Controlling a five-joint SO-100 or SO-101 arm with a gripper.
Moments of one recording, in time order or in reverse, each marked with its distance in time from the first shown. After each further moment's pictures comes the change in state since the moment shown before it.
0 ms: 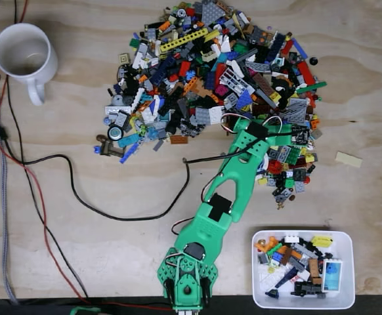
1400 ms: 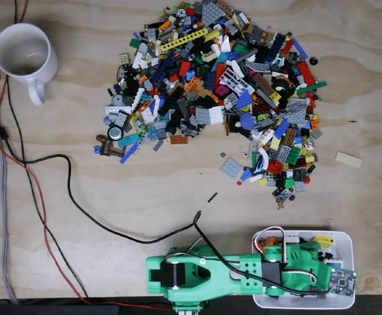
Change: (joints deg) arm 59.2 64.2 40.4 -5.5 -51.2
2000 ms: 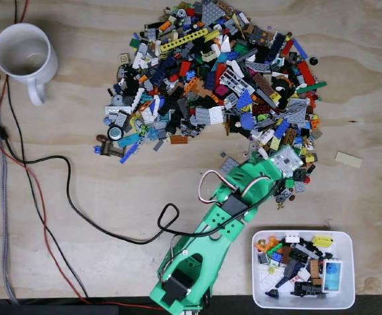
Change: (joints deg) arm -55.8 -1.1 -0.9 -1.0 3.8
